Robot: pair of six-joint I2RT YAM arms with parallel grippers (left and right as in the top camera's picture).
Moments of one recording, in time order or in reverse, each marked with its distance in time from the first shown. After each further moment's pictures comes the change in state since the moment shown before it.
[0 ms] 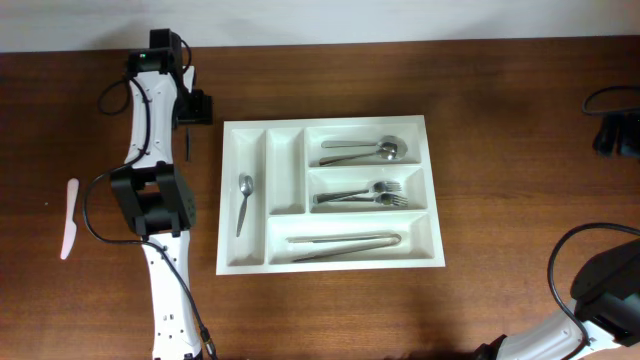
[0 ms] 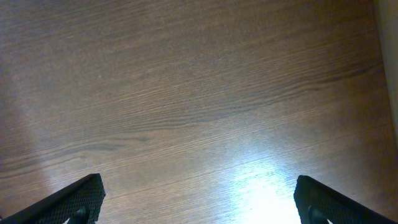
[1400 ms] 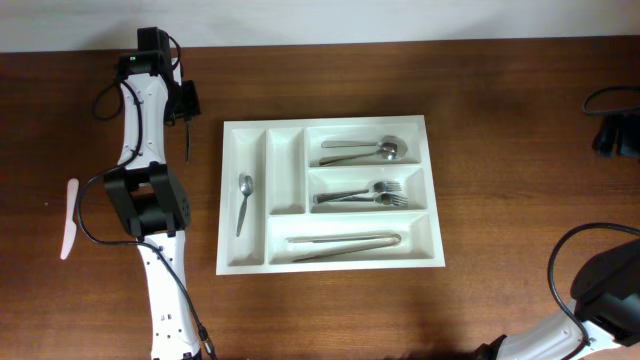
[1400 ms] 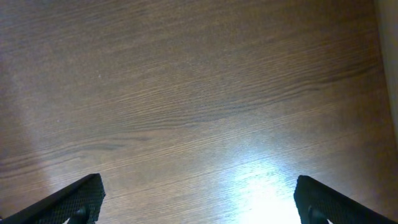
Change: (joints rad) left arm 0.035 0.011 0.002 0.098 0.072 -0.142; right arm 0.000 0.000 0.000 0.000 0.000 0.000
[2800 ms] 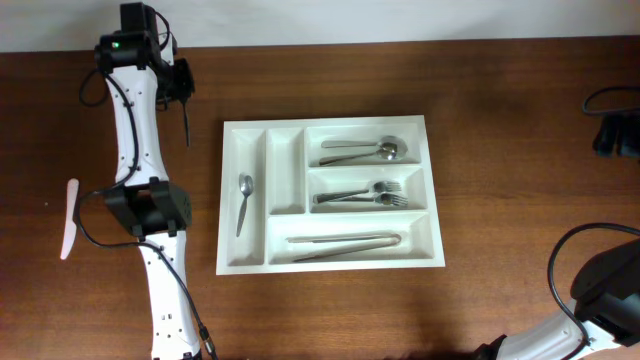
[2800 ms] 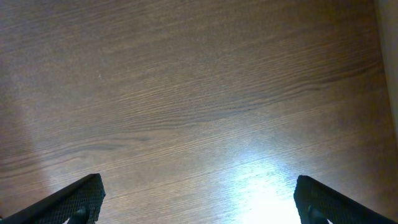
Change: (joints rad) left arm -0.002 0.010 0.353 -0.255 0.097 -0.003; right arm 0.000 0.000 0.000 0.000 0.000 0.000
